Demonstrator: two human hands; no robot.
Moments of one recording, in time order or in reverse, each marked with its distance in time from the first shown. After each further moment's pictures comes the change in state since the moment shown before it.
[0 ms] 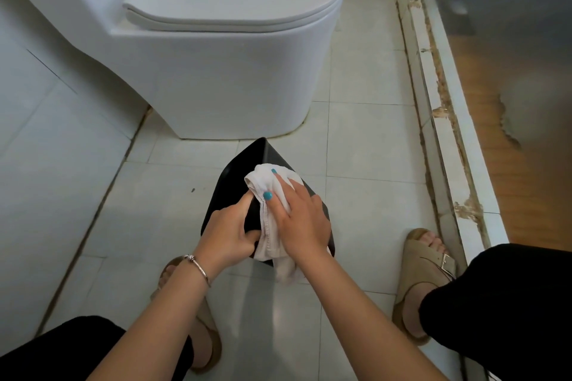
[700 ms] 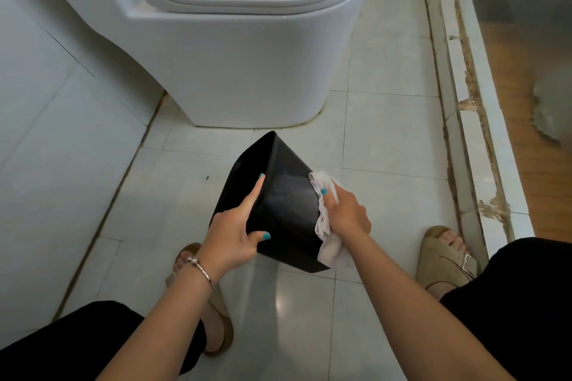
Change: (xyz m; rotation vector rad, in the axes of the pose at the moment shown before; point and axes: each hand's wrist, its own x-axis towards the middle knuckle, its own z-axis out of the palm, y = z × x) left_hand -0.025 -0.024 0.003 -0.041 -0.005 -0.007; right_hand 0.048 0.086 0.018 0.009 -0.116 0.449
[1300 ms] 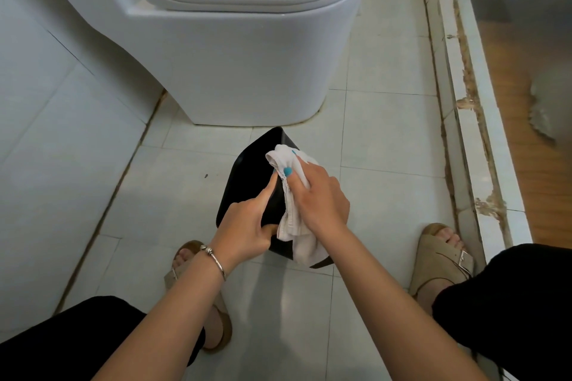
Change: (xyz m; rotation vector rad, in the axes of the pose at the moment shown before) left_hand 0.014 0.029 0.000 0.026 -0.026 0.055; right_hand -0.061 -0.064 -0.017 0.014 0.097 -0.399
